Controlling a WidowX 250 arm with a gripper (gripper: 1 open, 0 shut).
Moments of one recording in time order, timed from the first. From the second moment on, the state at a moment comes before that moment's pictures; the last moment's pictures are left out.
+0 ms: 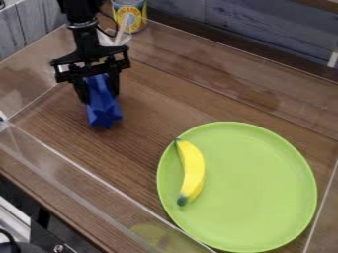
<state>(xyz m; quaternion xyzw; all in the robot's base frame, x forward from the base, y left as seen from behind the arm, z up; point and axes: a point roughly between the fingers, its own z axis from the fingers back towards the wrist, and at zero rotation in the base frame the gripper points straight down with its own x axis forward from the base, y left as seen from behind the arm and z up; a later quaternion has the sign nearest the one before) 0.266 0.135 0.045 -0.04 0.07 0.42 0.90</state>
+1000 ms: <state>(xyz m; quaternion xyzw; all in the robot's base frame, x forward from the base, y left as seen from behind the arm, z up) 0.279 0.026 0.141 -0.07 0.05 0.32 0.94</state>
